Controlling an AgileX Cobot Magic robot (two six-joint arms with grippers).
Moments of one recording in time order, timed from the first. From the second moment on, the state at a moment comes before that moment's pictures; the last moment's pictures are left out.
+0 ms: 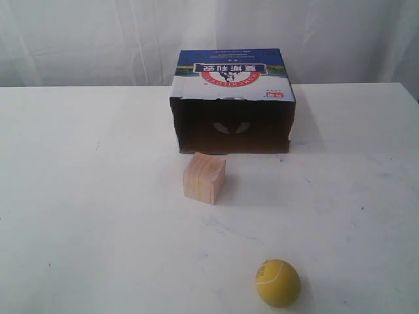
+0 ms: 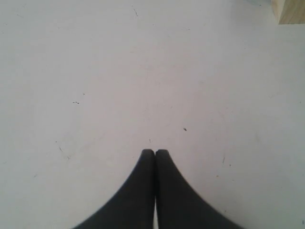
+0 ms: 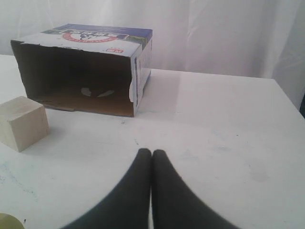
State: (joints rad) left arm -0.29 0.01 0.02 0.06 0.51 0.04; right arm 0.17 0.05 -0.01 -0.04 0.19 0.04
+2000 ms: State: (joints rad) left arm -0.29 0.01 0.02 0.06 0.51 0.04; right arm 0.58 1.24 -0.68 0.38 0.74 -0.32
